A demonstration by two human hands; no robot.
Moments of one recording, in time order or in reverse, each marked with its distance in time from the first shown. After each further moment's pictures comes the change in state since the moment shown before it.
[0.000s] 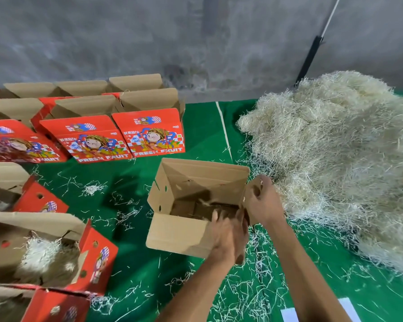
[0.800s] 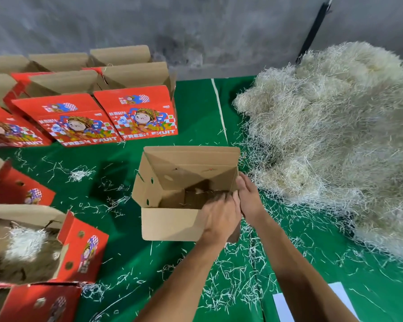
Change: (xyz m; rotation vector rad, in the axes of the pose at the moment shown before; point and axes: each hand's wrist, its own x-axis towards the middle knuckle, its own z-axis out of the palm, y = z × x) left_hand 0.022 -0.001 0.006 0.166 0.172 0.016; right_hand 0.011 0.039 0.050 0.656 -0.269 0.212
